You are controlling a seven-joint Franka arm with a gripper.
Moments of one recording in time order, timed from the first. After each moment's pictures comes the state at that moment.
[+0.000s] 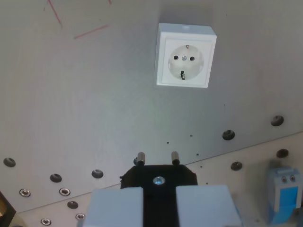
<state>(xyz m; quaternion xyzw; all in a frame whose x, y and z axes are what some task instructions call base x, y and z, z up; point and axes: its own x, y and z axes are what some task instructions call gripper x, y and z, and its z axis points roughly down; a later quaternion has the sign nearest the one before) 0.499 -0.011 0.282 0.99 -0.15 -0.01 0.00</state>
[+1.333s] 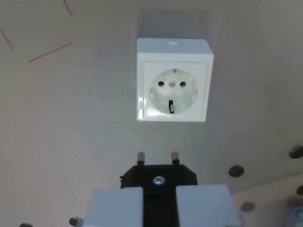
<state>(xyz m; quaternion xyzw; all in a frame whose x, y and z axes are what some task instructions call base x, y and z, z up) 0.488 -0.030 0.189 0.99 -0.17 -0.01 0.00</state>
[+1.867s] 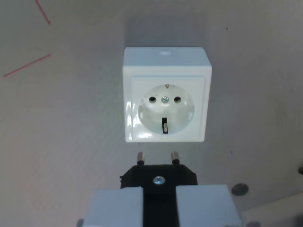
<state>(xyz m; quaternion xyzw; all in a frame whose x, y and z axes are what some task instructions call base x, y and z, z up) 0.485 -0.037 0.156 0.98 -0.18 -0.01 0.00</state>
